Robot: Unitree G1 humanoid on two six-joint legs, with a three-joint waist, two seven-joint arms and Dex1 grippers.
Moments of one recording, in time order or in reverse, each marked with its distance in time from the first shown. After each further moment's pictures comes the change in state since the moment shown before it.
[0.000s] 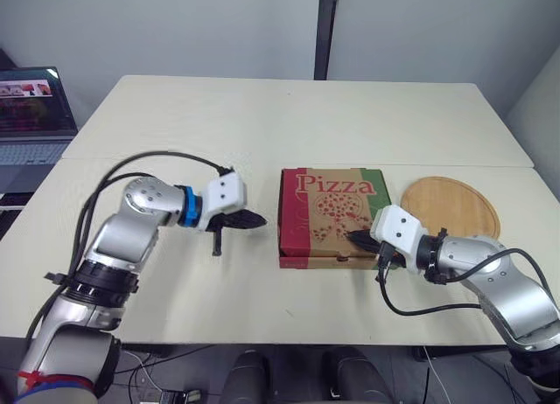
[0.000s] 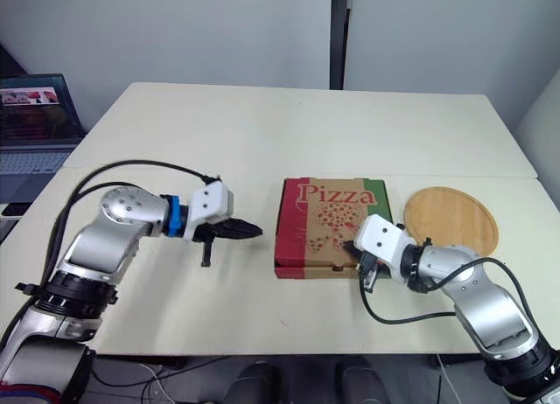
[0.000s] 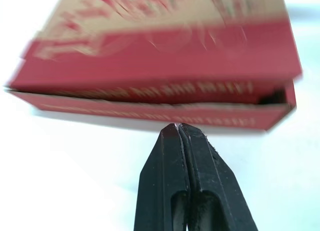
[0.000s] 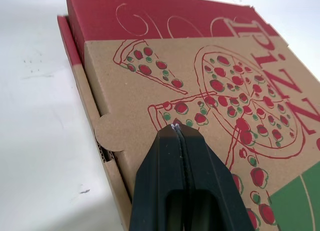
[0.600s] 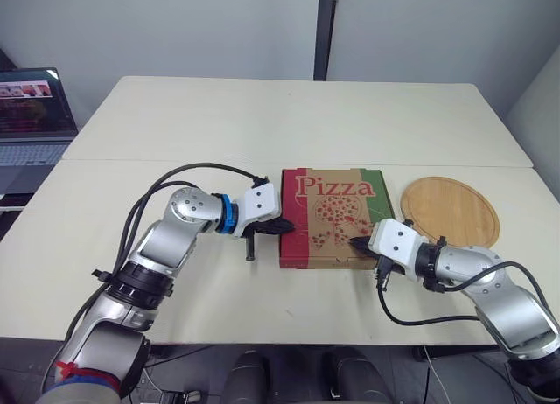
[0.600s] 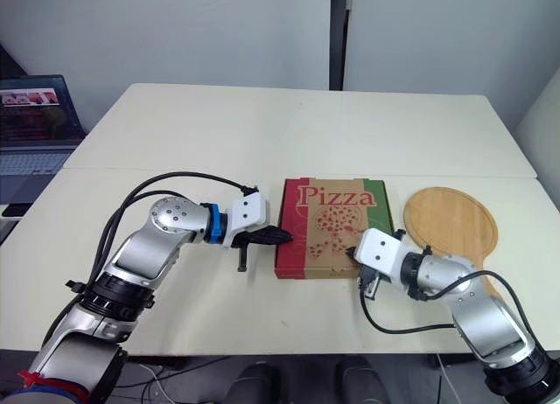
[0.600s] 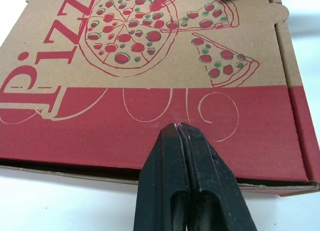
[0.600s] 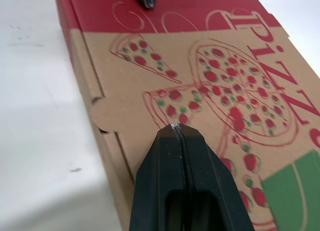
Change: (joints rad) left arm 0.032 -0.116 -0.158 -0.002 0.137 -0.096 0.095; right arm 0.046 -0.005 -0.006 0.036 -0.090 -0.128 -0.002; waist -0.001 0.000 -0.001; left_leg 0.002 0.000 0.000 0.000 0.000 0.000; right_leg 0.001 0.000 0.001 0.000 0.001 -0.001
